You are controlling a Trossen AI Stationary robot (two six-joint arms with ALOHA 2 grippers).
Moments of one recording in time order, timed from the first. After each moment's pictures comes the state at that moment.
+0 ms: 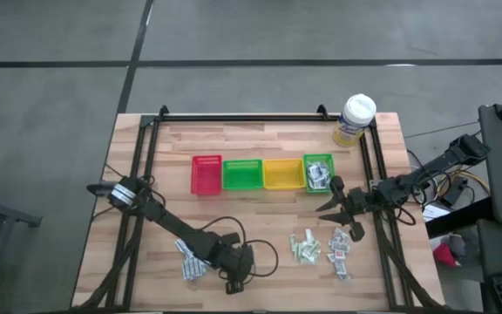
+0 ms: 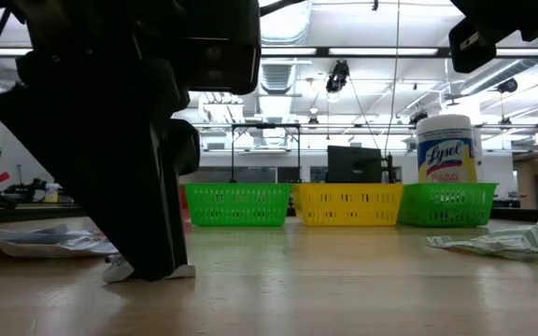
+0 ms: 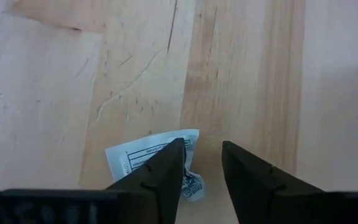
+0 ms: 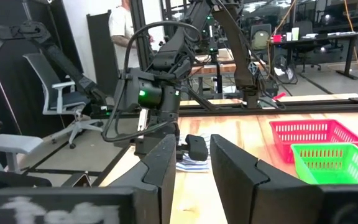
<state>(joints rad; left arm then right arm) -0.53 2.02 1.31 -0.38 -0.06 -0.70 0.47 0.68 0.21 0.50 0.23 0.16</state>
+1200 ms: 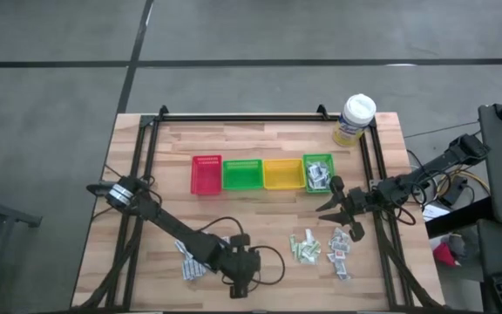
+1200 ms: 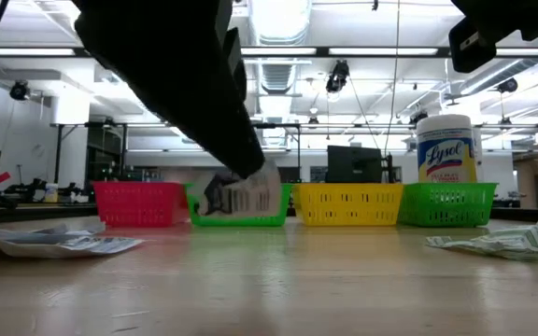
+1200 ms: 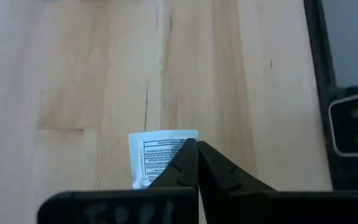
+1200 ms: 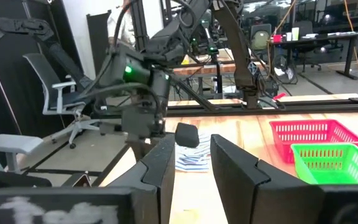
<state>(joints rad) -0.54 1.98 1.42 -0.37 -0.17 -0.53 0.47 0.68 0.21 0.50 0.23 0.16</state>
